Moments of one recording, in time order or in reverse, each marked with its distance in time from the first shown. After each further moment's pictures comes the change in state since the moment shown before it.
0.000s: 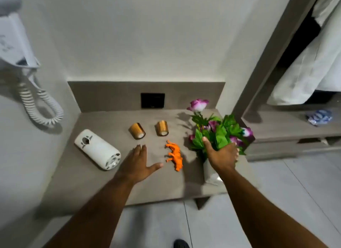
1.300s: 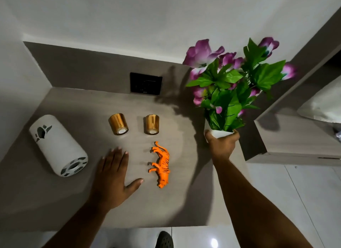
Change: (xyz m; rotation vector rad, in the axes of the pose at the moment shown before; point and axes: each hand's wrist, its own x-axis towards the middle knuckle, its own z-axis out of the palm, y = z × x) left_hand 0.031 -0.016 0.058 0.279 0.087 -0.003; right_hand 0.178 0.004 0.090 0.413 0.089 -0.059
